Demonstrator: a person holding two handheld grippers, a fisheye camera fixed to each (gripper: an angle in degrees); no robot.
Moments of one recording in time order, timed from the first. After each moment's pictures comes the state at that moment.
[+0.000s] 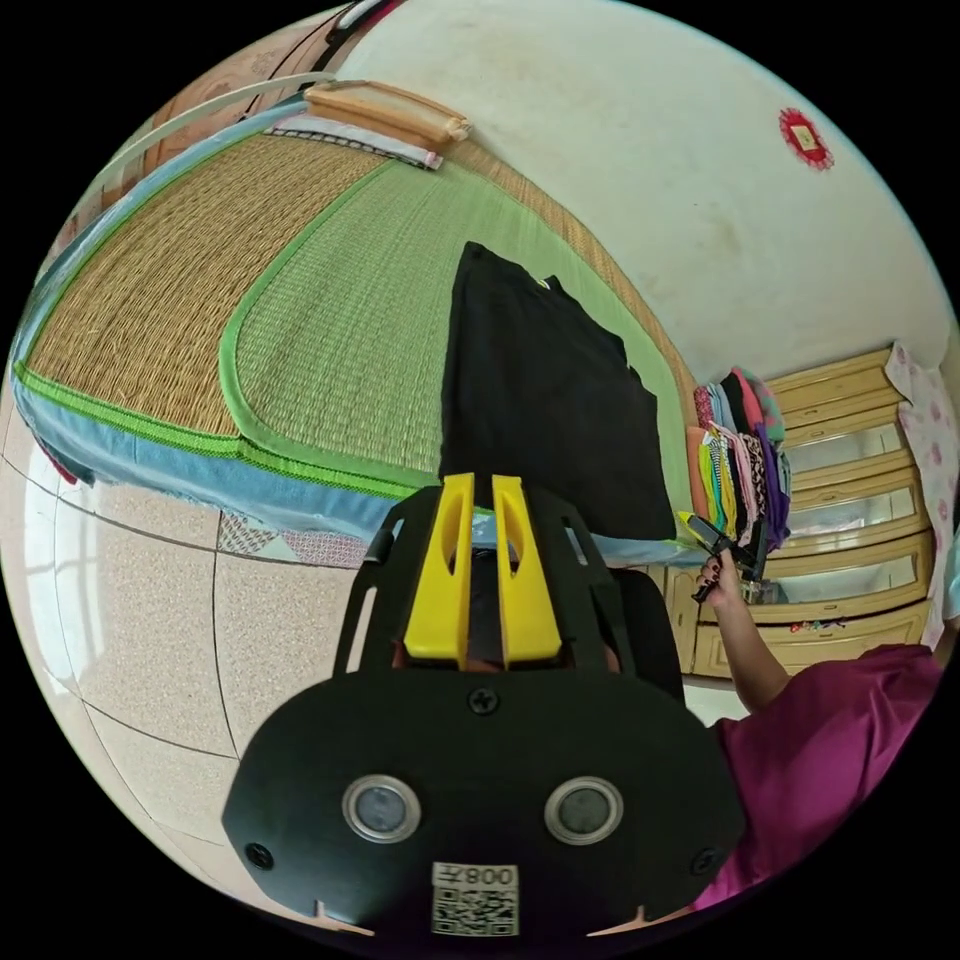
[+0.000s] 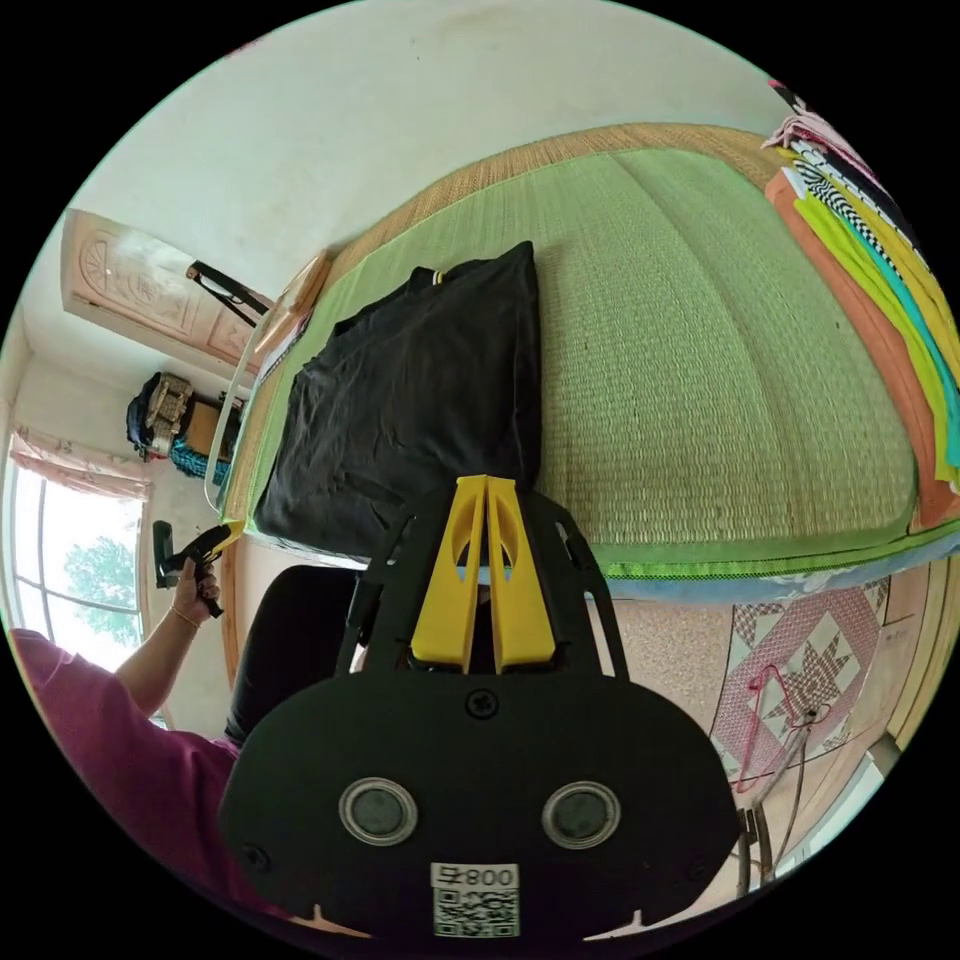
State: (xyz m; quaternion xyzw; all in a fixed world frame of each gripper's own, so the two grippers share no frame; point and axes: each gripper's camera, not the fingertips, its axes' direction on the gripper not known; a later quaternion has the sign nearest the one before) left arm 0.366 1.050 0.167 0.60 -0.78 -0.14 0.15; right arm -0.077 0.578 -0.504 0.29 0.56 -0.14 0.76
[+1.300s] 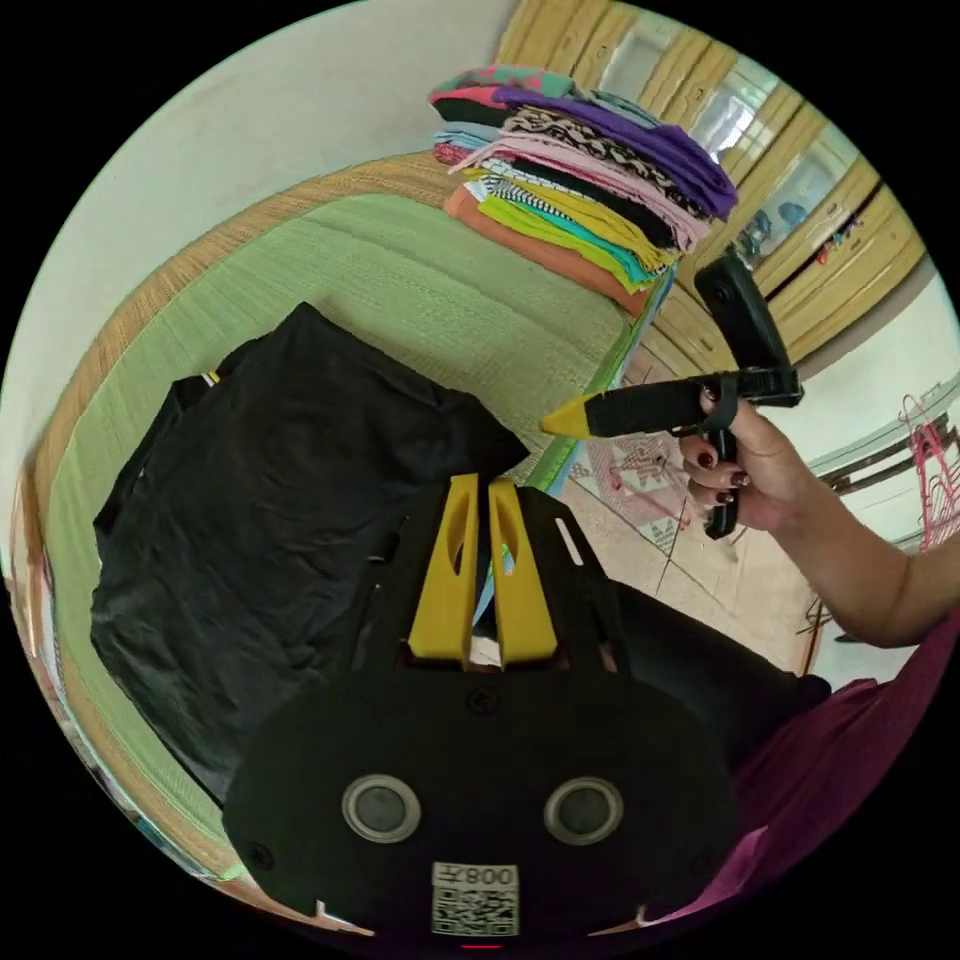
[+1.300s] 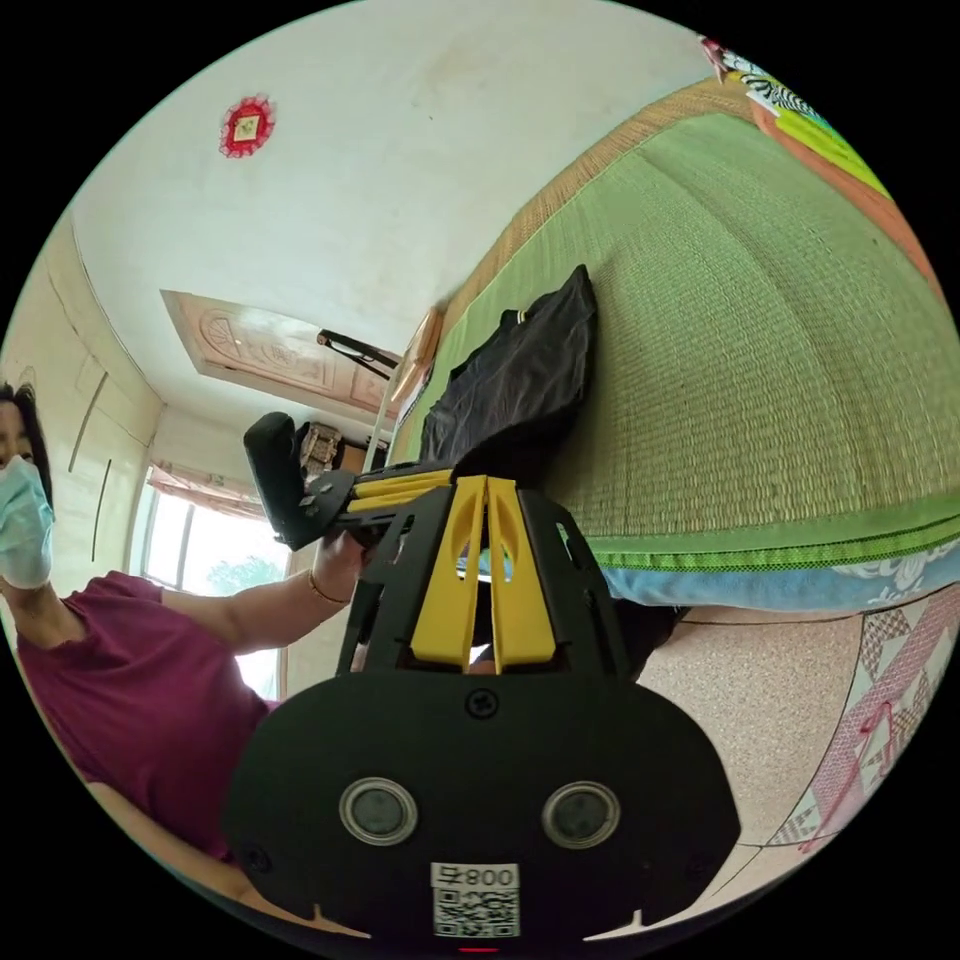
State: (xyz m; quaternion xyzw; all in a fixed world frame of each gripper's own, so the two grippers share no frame) left arm 0.256 0.396 0.041 0.14 -0.93 -0.21 0.25; right arm -0.008 0.630 -0.624 0.30 0.35 -0.21 0.86
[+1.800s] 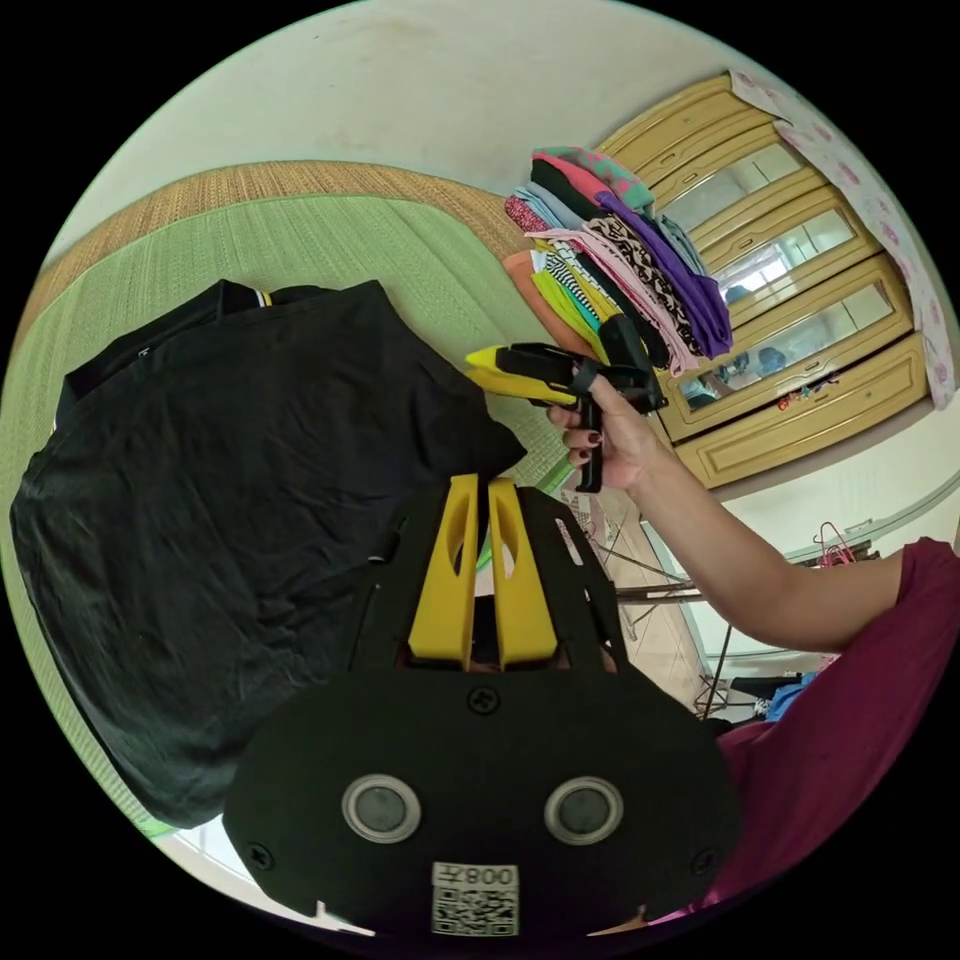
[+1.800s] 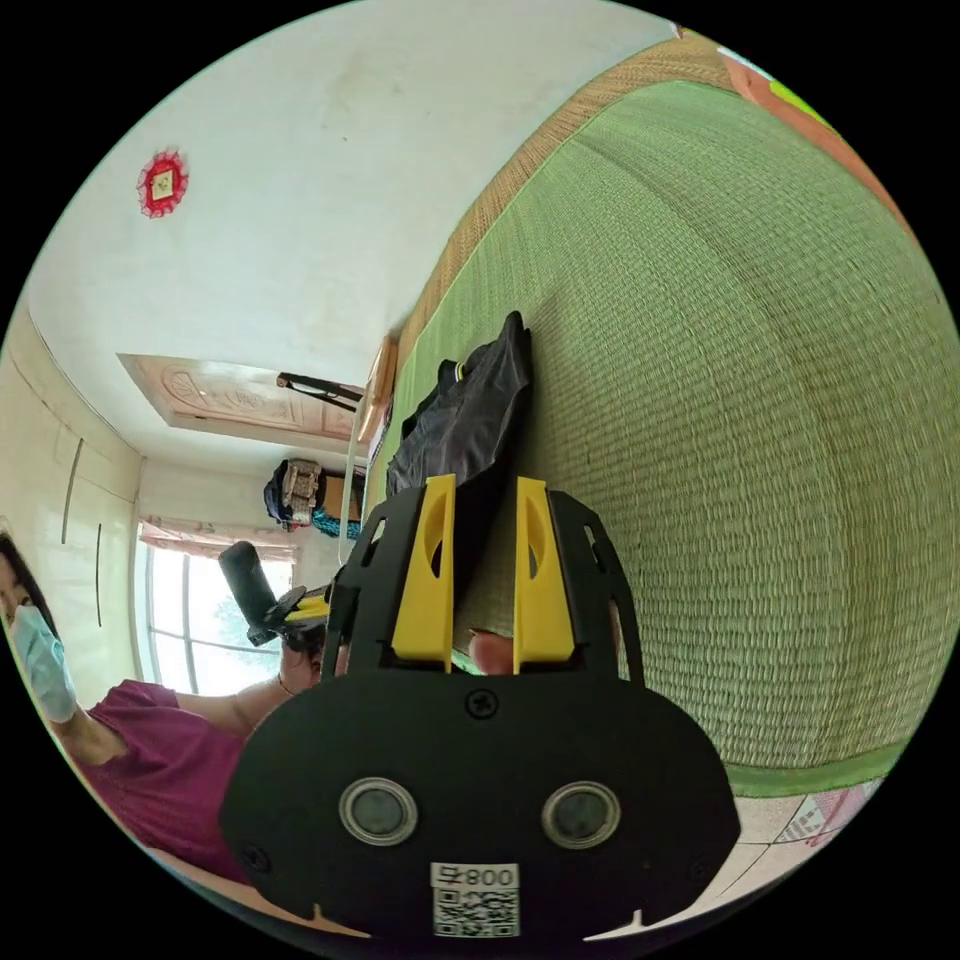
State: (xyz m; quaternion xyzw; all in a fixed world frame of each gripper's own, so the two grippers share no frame) left arm 0.329 0.387 0.043 0.29 -0.89 -0.16 0.33; right arm -0.008 0.488 -0.686 0.30 0.34 -0.15 0.88
